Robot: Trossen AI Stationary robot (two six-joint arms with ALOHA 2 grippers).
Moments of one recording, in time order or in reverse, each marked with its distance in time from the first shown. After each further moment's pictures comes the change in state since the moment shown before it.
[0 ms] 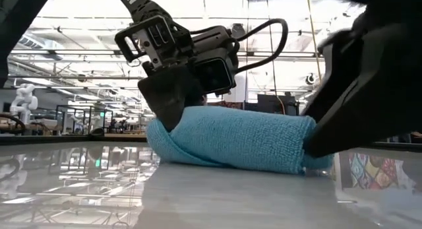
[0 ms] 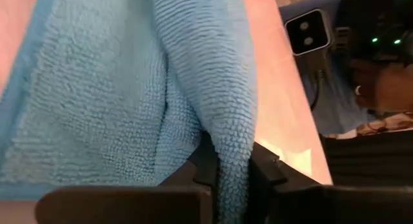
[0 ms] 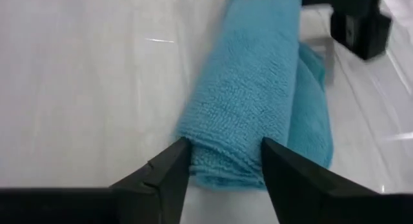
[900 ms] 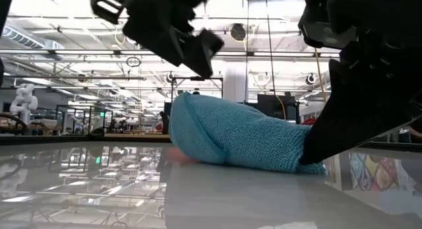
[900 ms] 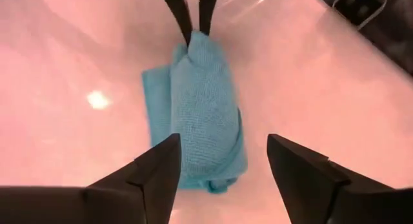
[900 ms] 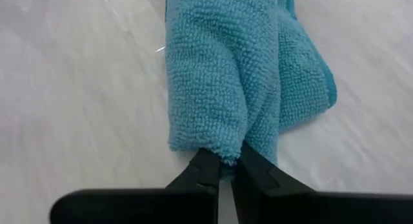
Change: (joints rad) left arm -0.116 -0.335 -0.001 -0.118 -0.549 0.335; right arm -0.029 -0.006 -0.056 0.003 -0.087 0.540
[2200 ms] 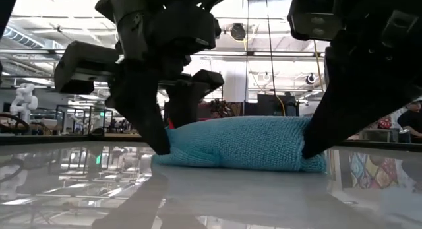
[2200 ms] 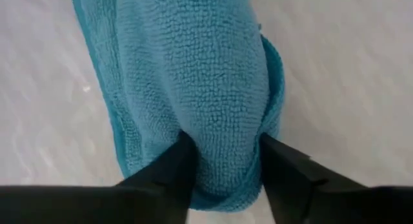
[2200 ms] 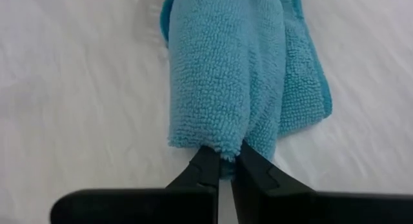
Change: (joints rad) left arm -0.150 0.212 0.007 -0.006 -0.300 -0.001; right arm -0.040 -0.057 -0.001 -0.008 -0.108 -0.161
